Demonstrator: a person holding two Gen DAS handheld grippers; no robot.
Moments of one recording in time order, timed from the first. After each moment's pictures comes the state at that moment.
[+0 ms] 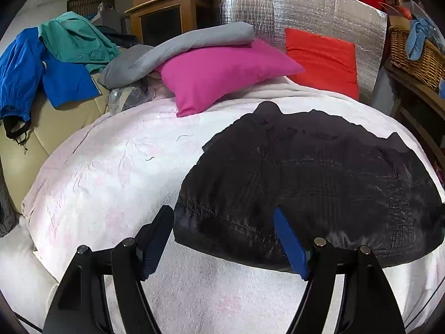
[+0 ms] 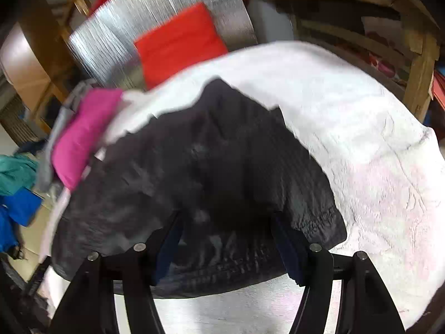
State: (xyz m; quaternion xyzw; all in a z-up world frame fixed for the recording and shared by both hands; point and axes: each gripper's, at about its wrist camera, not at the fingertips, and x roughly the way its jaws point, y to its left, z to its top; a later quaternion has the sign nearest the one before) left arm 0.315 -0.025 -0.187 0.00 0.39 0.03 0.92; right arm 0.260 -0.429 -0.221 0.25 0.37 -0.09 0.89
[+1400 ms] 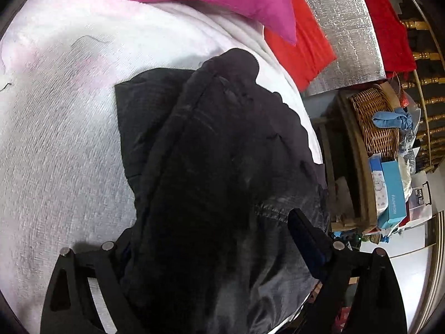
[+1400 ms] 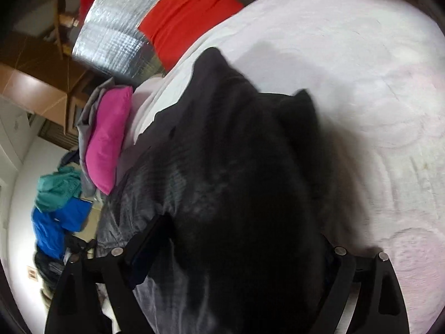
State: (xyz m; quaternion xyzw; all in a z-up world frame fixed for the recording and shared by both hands) left arm 0.470 0.028 -0.279 -0.34 0.55 -0.24 0.73; right arm 0.373 -0.509 -0.293 0.37 0.43 0.07 0.82
